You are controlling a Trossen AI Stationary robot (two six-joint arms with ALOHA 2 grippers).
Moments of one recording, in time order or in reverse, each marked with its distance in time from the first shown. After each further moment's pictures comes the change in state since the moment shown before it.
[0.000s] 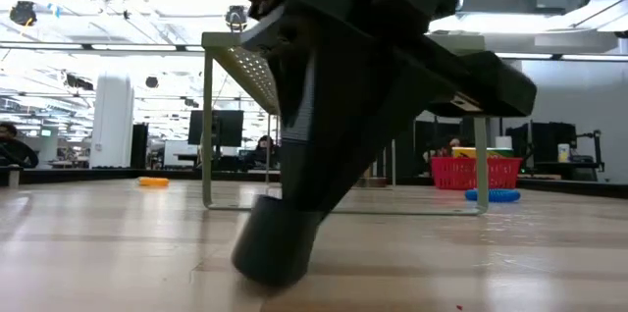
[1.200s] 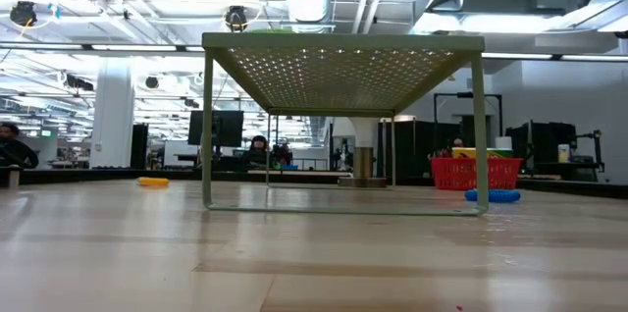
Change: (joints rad) left arm 0.022 0.000 0.000 0.017 -0.027 0.000; right arm 0.445 -0.383 -0.331 -0.678 -0.062 0.674
